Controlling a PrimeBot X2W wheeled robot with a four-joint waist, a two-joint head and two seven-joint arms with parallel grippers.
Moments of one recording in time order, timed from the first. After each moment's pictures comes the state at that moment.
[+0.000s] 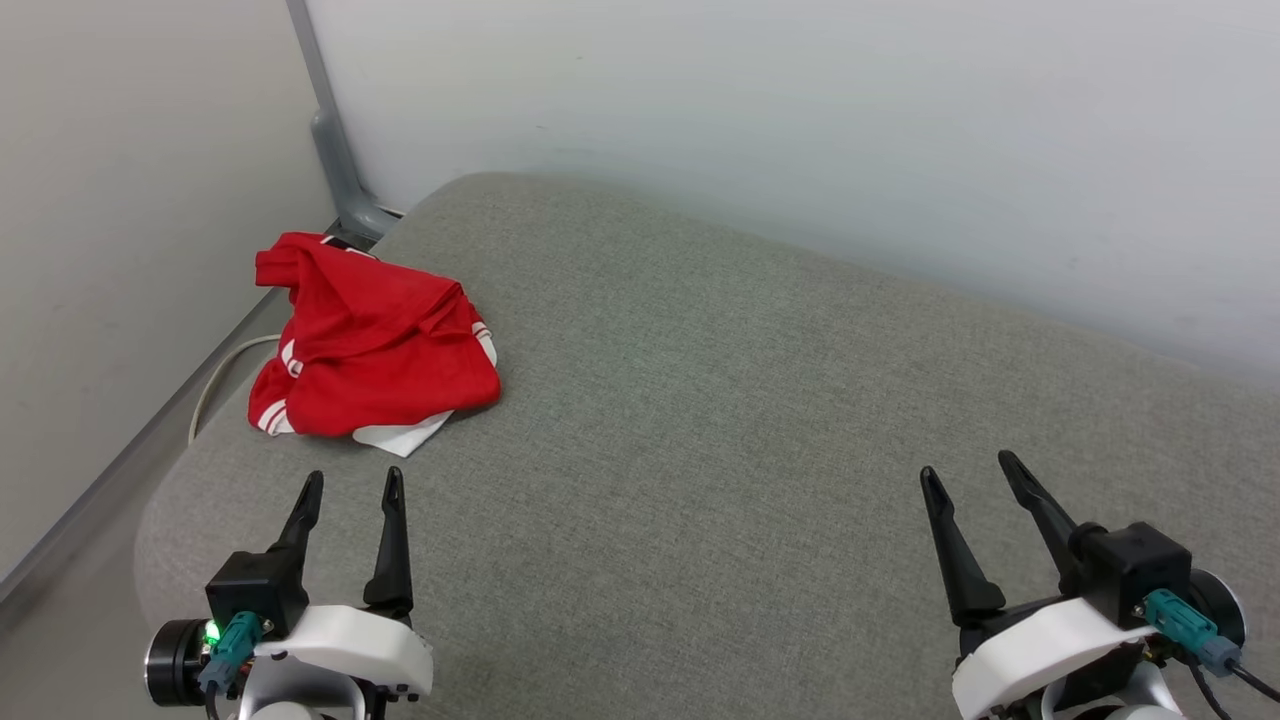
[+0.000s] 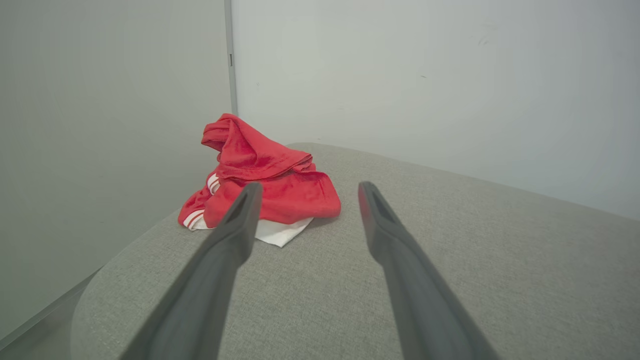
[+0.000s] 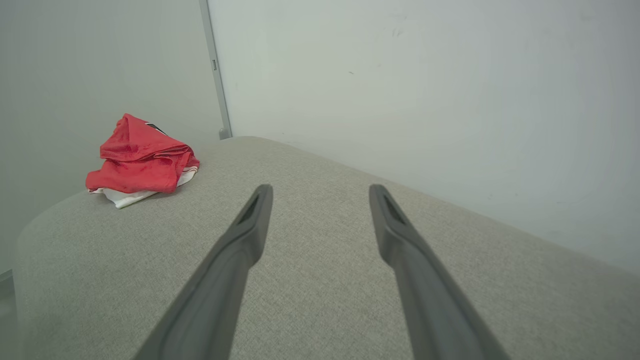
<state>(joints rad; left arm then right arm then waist) -0.09 0.05 0.07 0.25 -0.11 -0.09 -0.26 0.01 -0.05 0.06 -0.02 0.09 0.13 -0.04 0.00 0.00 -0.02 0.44</state>
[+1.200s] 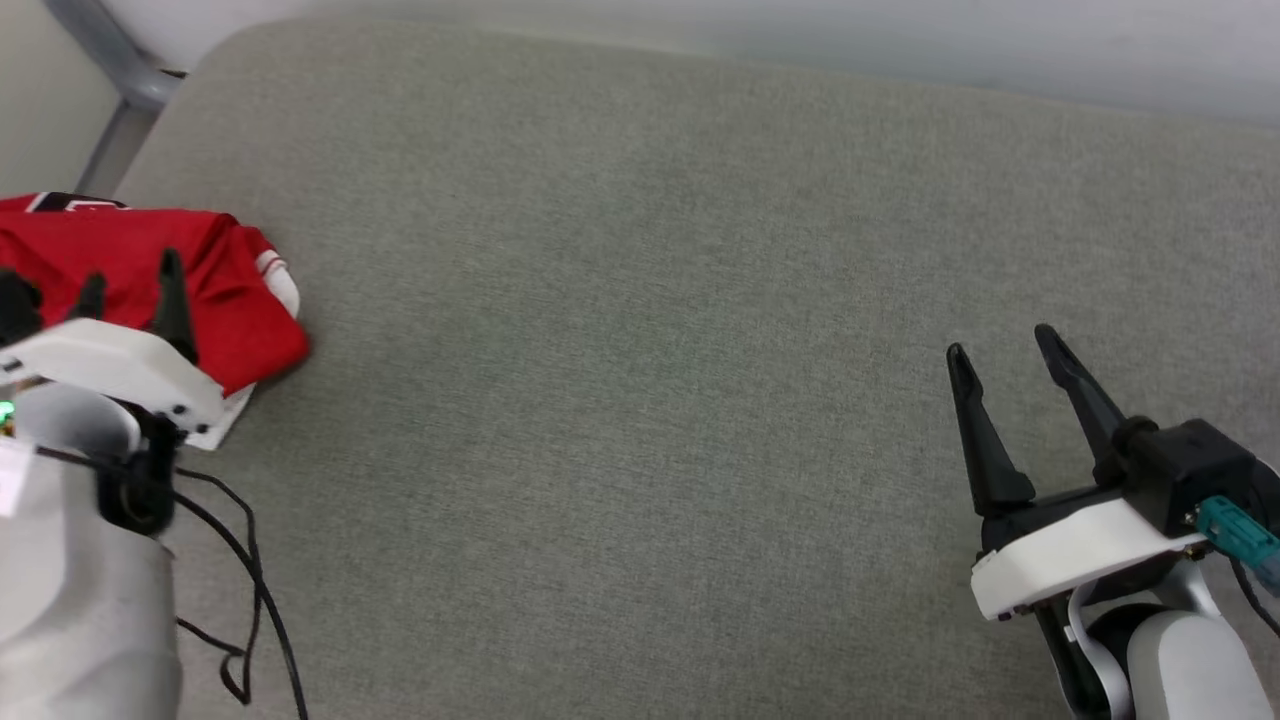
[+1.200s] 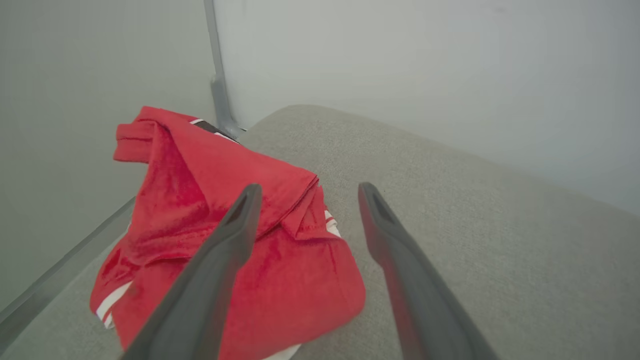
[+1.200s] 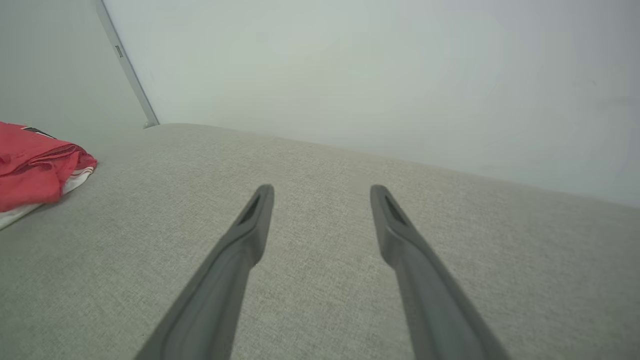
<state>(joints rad) -0.59 0.25 0.24 0.60 -0.30 -0.11 -0.02 -0.12 -0.05 0.04 -0.11 0.08 0.13 0.01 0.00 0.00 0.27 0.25</state>
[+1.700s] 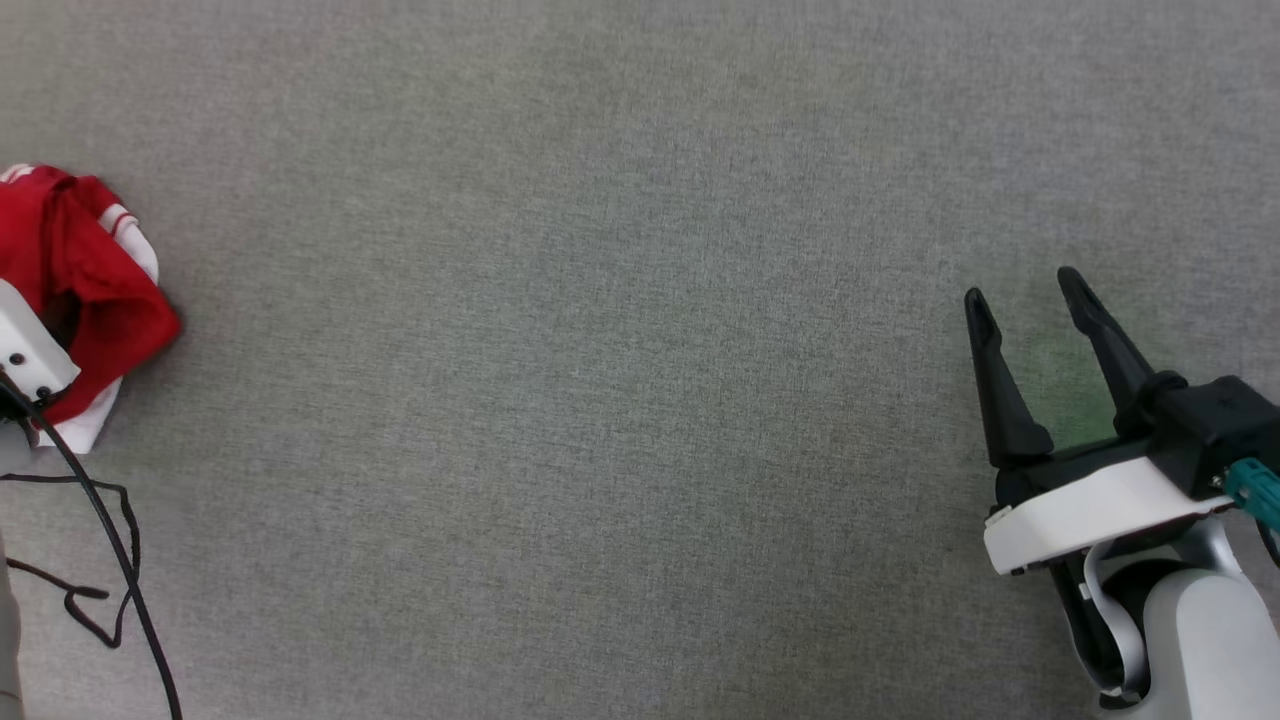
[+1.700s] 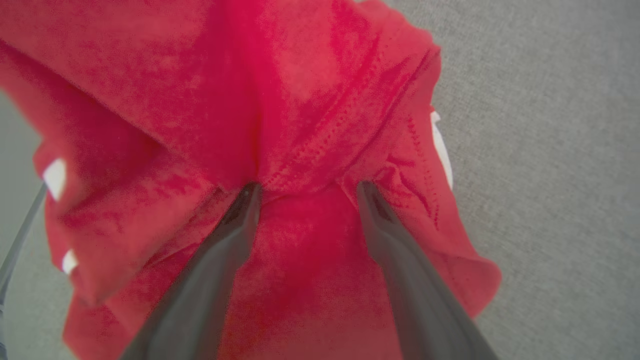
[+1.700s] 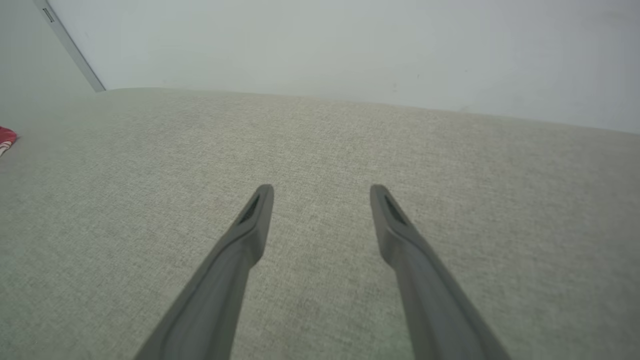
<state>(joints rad) -0.78 0.48 0.25 0.80 -0.39 -0.12 0.51 -0.19 -0.06 0.04 -0.13 0.07 0.13 0.01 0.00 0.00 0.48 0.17</state>
